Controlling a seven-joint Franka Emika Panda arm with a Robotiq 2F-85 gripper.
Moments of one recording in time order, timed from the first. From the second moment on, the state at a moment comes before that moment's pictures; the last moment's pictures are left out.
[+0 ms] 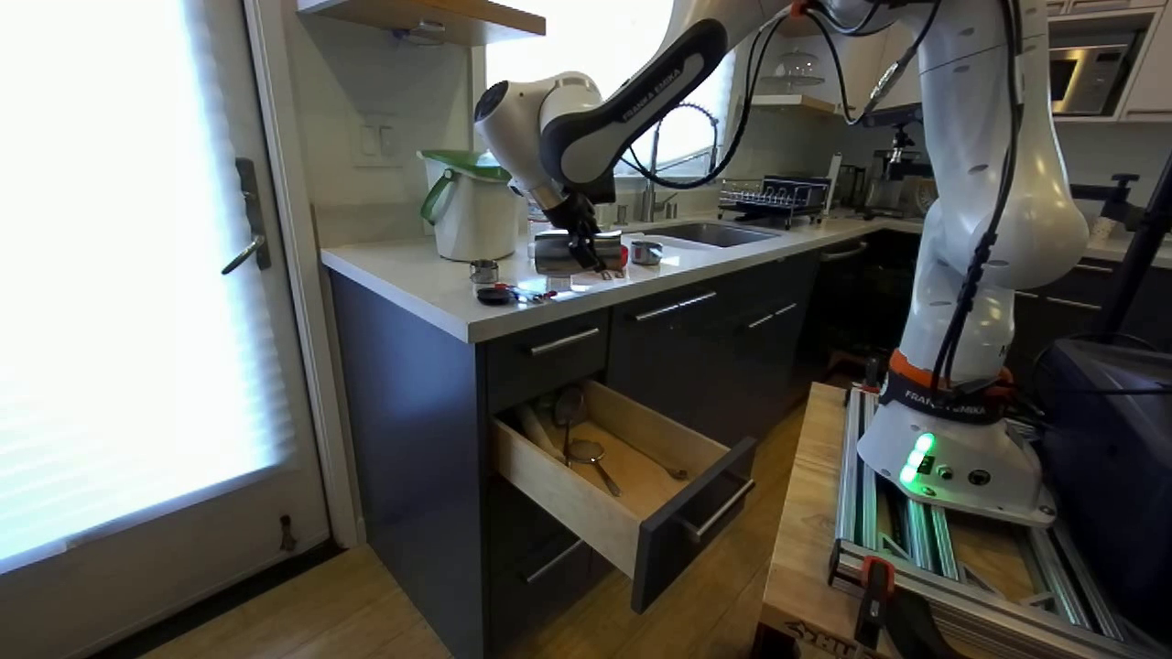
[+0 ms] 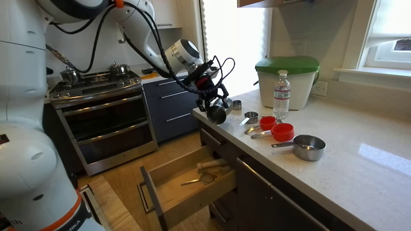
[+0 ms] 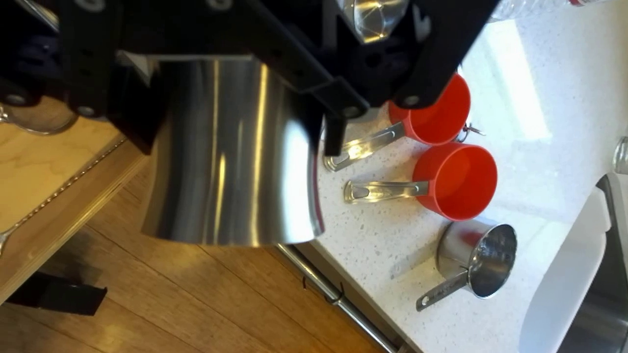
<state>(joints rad) 0.11 0.31 0.10 -1.88 -0.75 1.73 0.10</state>
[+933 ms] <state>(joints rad) 0.10 0.39 0.03 -1.75 -0.53 1.82 0.16</state>
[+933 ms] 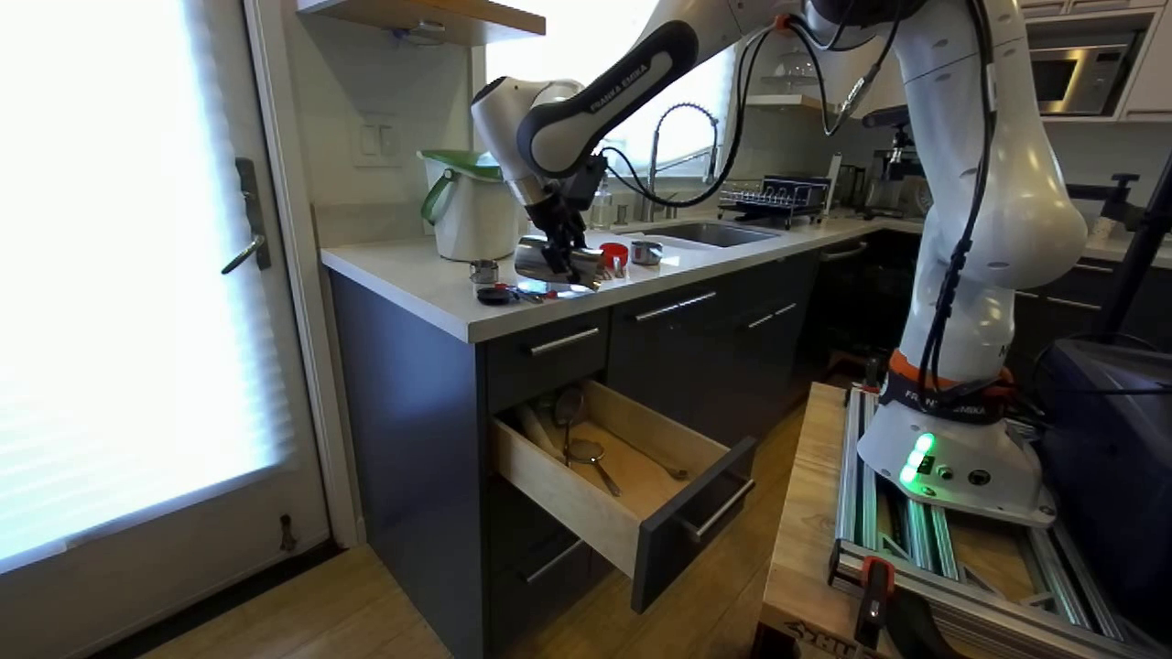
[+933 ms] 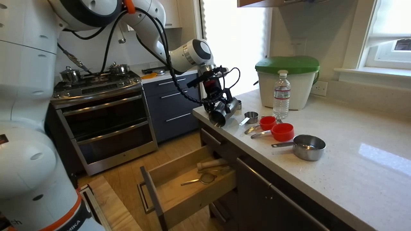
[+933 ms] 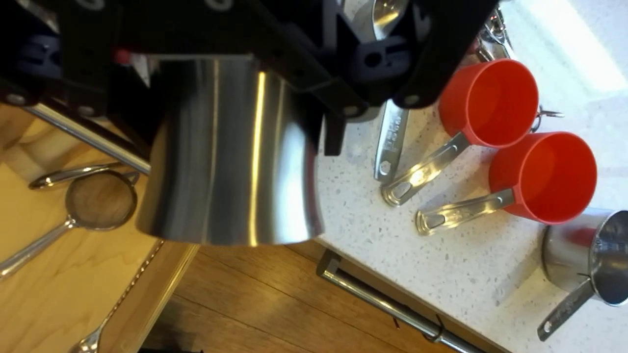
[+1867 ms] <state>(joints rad) 0.10 0.48 -0.01 -1.63 -0.50 1.85 0.22</state>
